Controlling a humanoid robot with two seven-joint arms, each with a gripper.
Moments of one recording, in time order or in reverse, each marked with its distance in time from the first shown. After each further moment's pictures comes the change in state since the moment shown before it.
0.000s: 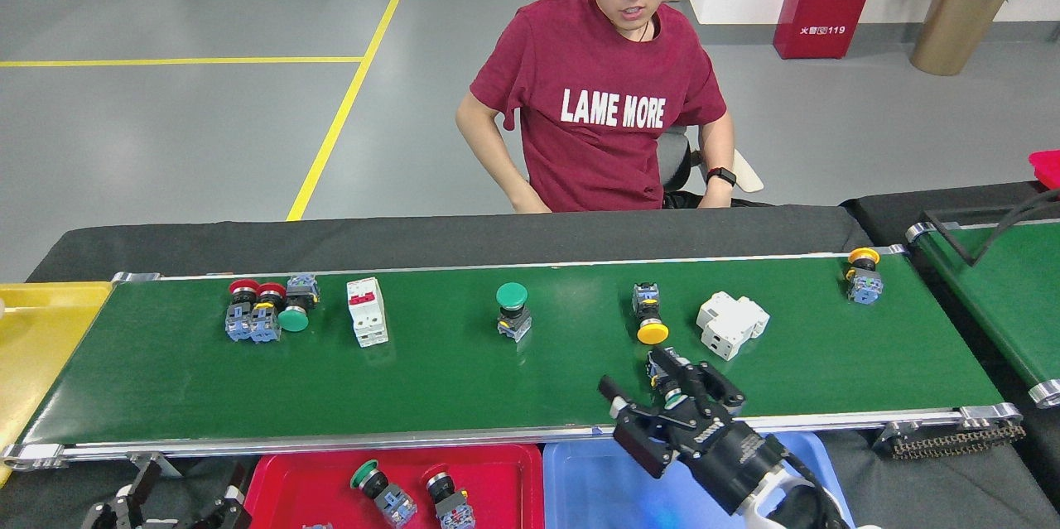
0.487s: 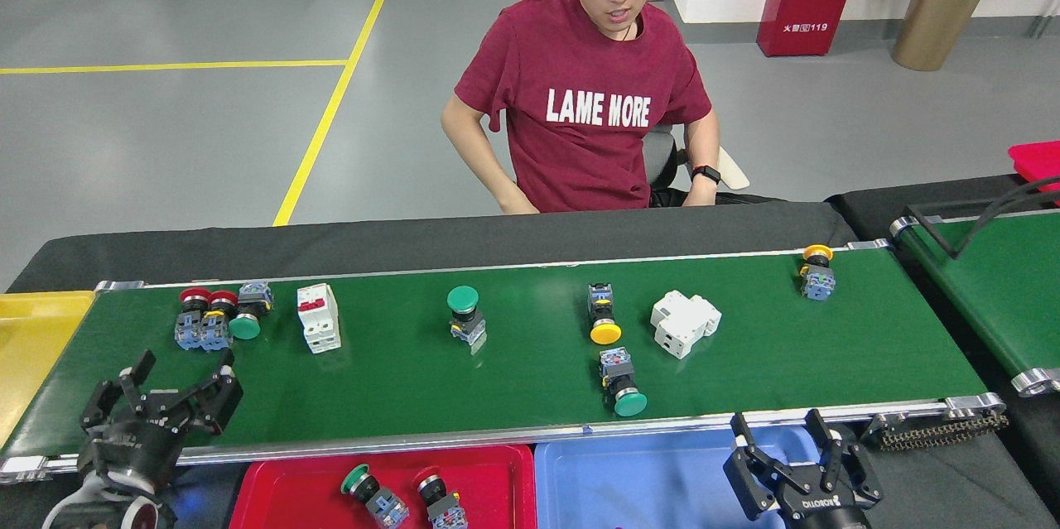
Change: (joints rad) left arm -0.403 0.140 -0.087 0.522 -0.082 0.073 -0.005; right arm 0.224 -0.048 -0.022 -0.063 -0.001 0.141 -0.143
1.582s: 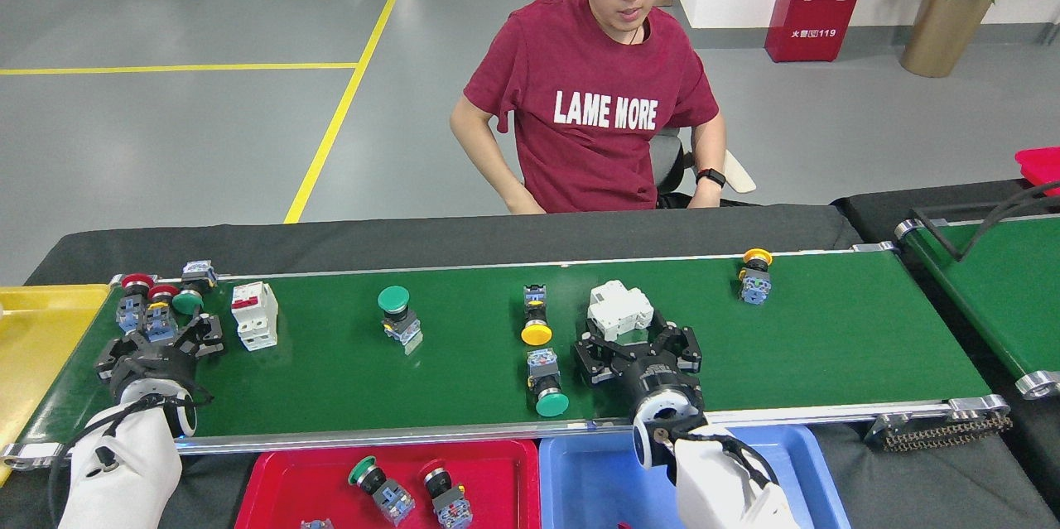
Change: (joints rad) left arm -0.449 0.074 -0.266 0.727 0.089 0.358 0.156; right arm -0.715 0.443 0.235 0.808 0.162 0.107 0.249
